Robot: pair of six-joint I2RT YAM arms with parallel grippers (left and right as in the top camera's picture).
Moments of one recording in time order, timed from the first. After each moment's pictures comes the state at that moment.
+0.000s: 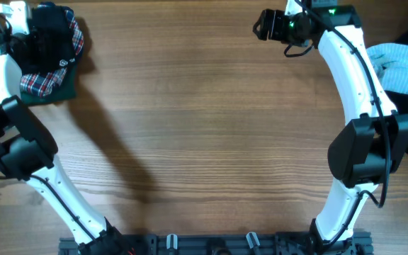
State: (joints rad) left arm 0.49 2.34 1.93 -0.31 0.50 0.26; right arm 0.12 2.06 1.93 -0.82 -0.29 0.22
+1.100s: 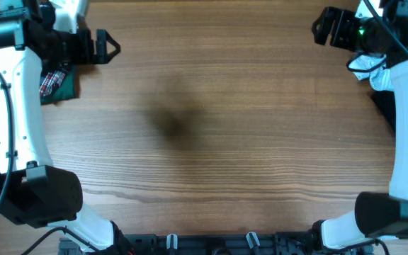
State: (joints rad) left arm 0.18 1.83 1.92 -1.24 0.50 0.21; right arm -0.05 1.69 1.96 -1.18 -0.14 0.15
